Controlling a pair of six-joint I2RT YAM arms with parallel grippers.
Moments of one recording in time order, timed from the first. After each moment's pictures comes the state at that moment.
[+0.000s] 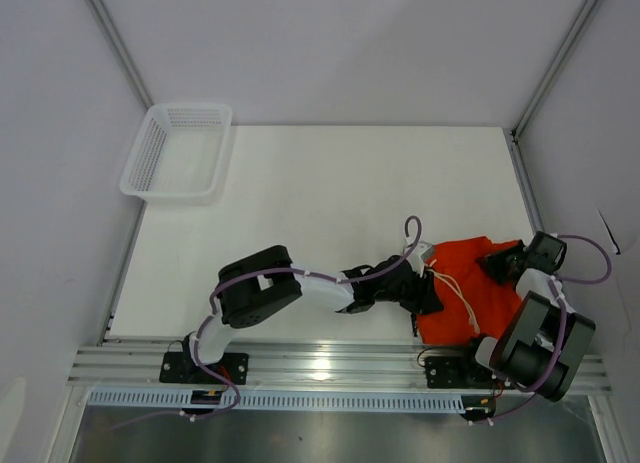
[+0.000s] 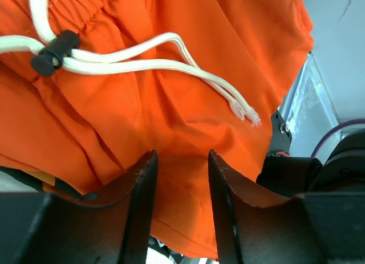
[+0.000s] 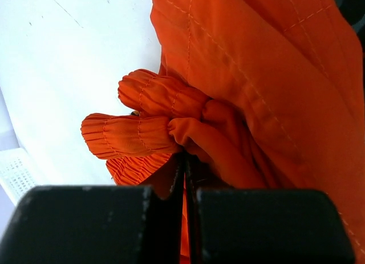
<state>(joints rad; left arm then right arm) -1.22 2.11 1.20 0.49 0.14 -0.77 -0.54 1.24 0.49 -0.14 -0.38 0.72</state>
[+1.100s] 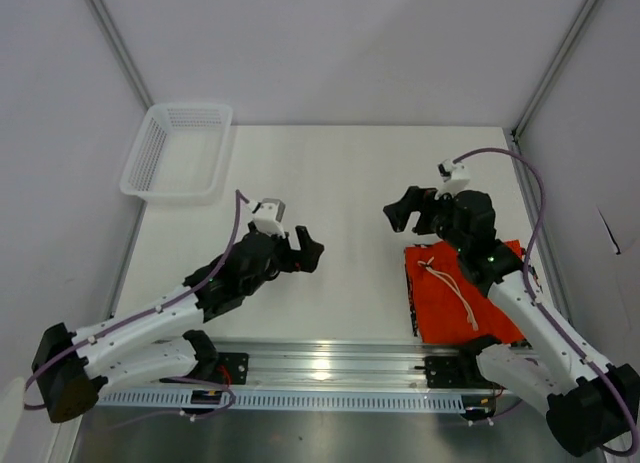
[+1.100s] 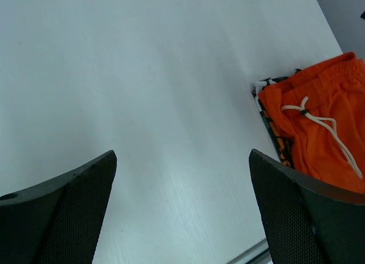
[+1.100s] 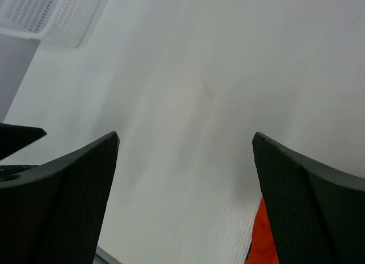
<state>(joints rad) -0.90 0.97 0.65 -0.09 -0.32 -0.57 0.37 0.94 0.79 -0.14 -0.12 0.39</state>
